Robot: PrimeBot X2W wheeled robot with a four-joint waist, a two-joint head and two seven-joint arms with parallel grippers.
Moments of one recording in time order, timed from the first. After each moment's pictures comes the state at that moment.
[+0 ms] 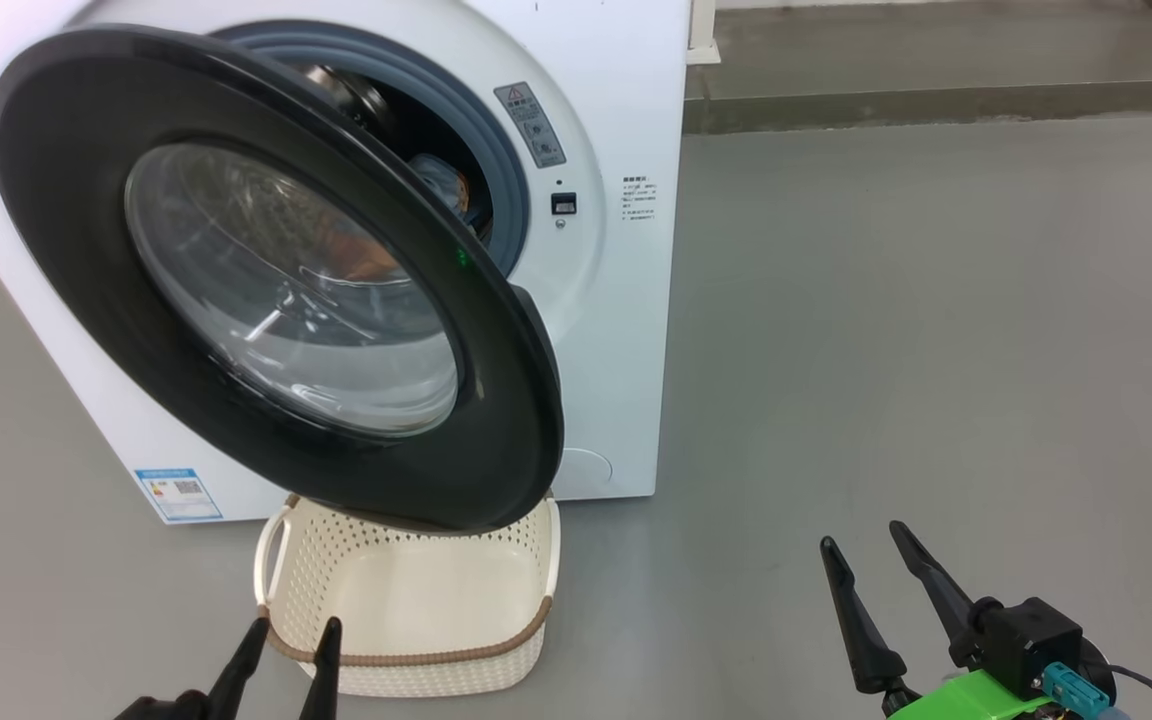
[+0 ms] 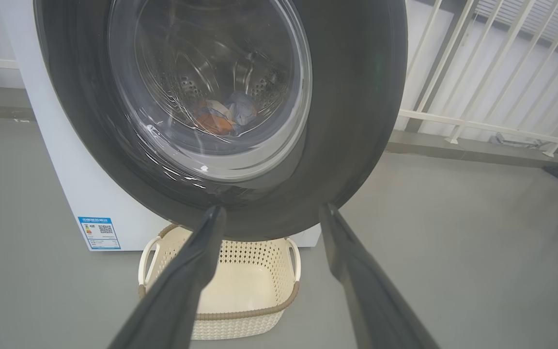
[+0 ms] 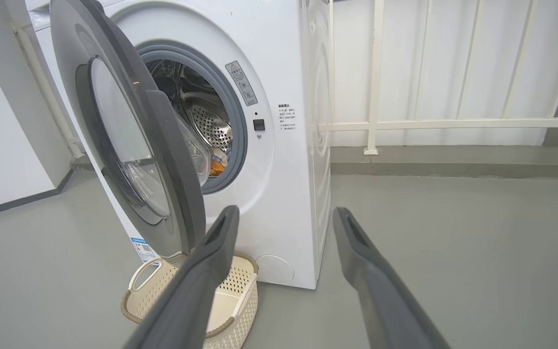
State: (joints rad) left arm 0.06 0.18 -0.22 0.19 -0.44 -0.13 -0.26; right arm 0.00 -0.05 0.08 0.17 0.18 0.13 -0.25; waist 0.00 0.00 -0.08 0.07
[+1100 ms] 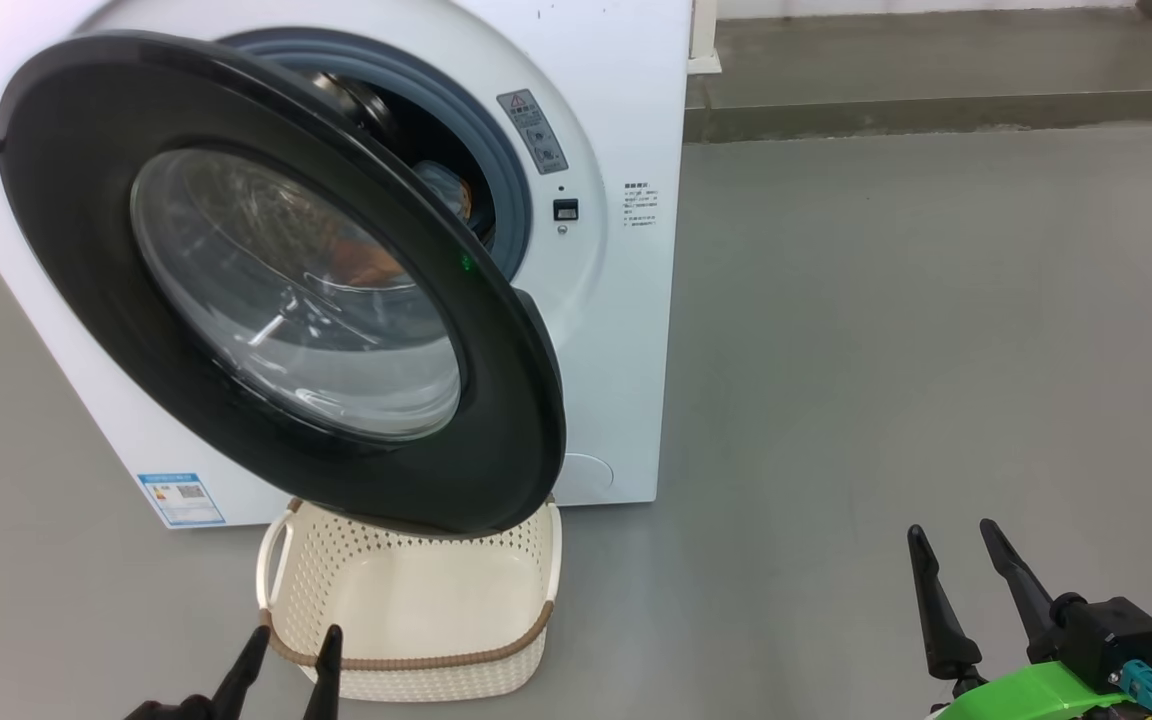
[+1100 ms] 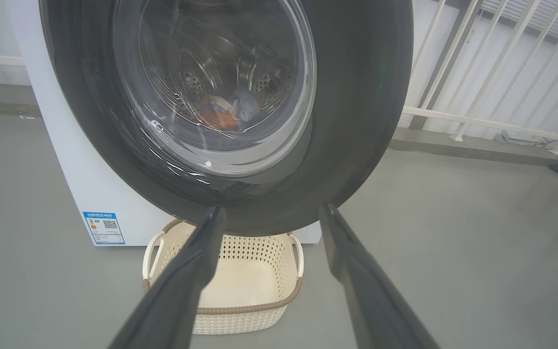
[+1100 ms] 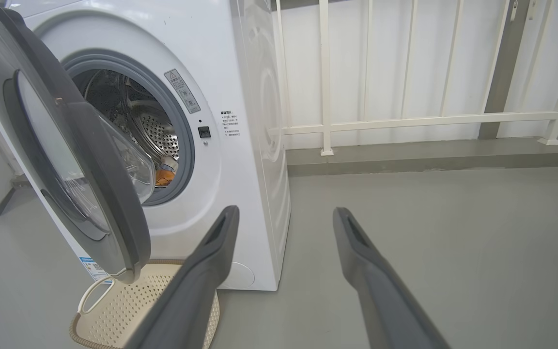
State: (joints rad) left arm 0.06 0.17 -0.21 0.21 -0.43 -0.13 -0.26; right arm 0.00 -0.05 -0.07 0.19 0.17 0.13 -0.25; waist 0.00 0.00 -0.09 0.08
